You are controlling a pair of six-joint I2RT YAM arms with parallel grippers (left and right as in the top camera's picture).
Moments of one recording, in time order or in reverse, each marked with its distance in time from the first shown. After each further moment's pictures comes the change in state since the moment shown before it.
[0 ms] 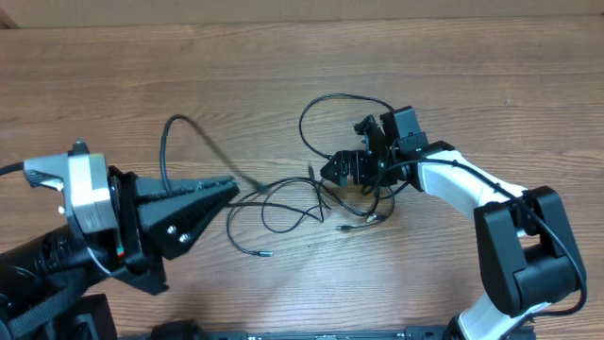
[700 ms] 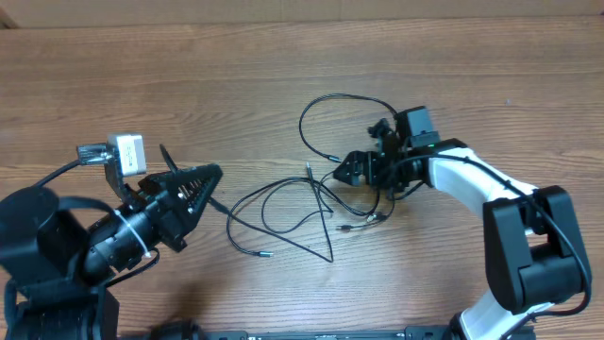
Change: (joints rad) left arm 0.035 0.021 -0.003 -1.017 -0.387 0.386; right arm -0.081 0.000 0.001 -0.112 -0.012 -0.008
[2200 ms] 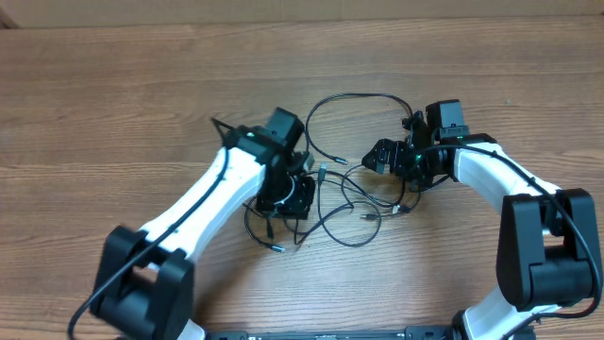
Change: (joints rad) left arm -0.697 0.948 0.000 -0.170 -0.472 0.097; right arm -0.130 -0.005 0.021 -0.049 0.111 0.019
